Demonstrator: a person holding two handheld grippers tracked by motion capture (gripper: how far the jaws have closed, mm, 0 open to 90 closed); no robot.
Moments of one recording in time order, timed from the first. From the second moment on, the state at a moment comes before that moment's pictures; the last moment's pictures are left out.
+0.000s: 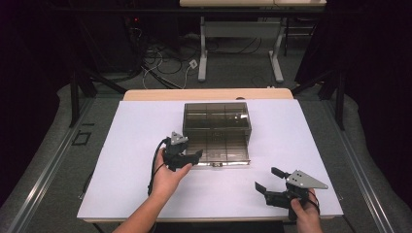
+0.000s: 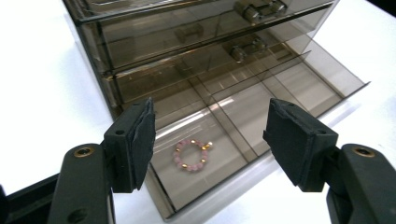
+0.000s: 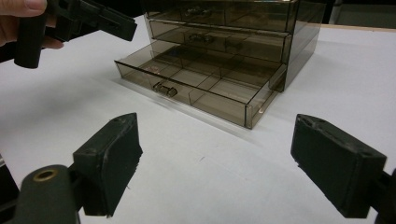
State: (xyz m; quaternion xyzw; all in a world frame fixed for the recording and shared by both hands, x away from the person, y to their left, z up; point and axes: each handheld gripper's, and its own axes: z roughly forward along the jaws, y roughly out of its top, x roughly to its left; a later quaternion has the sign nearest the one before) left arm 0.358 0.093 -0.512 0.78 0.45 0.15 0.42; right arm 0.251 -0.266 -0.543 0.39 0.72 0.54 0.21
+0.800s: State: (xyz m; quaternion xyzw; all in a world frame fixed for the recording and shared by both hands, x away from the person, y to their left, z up) left arm 0.338 0.082 -0.515 0.79 0.43 0.12 0.42; right arm 0.251 -0.266 -0.543 0.39 0.72 0.54 0.21
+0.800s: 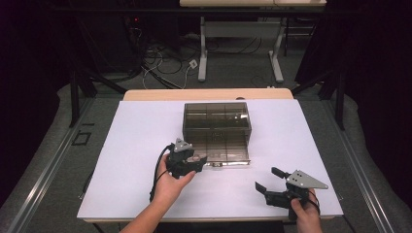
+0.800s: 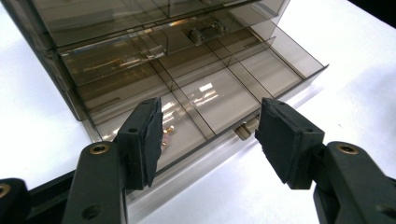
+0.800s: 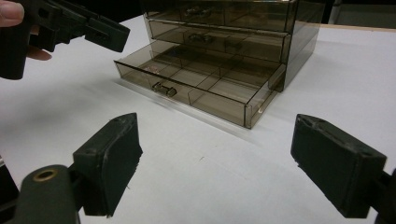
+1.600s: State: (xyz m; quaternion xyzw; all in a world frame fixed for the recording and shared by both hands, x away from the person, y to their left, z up) left arm 0.326 0.070 -0.529 0.80 0.42 0.09 0.41; right arm 0.251 -0.267 -0.543 0.39 0.72 0.54 0.21
